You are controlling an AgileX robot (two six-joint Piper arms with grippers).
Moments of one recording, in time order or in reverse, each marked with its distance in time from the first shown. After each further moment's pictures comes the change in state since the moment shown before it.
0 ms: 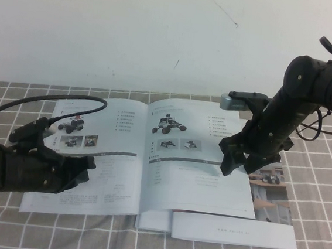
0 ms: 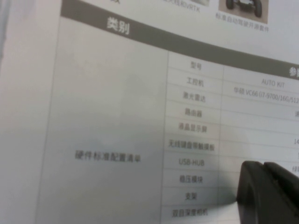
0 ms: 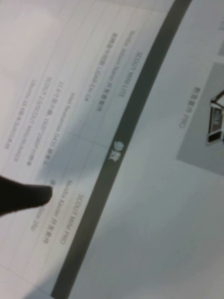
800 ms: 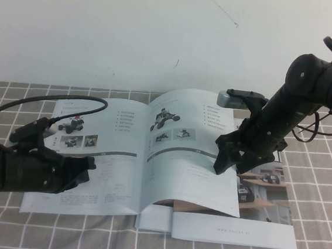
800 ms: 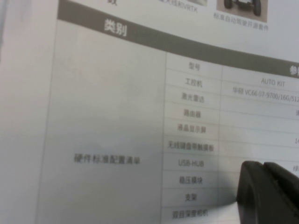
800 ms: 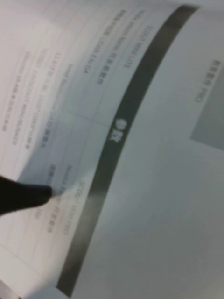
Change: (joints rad) right arm -0.002 0.000 0.000 0.093 0.014 -0.059; left arm 0.000 0.000 0.000 0.000 0.003 0.008
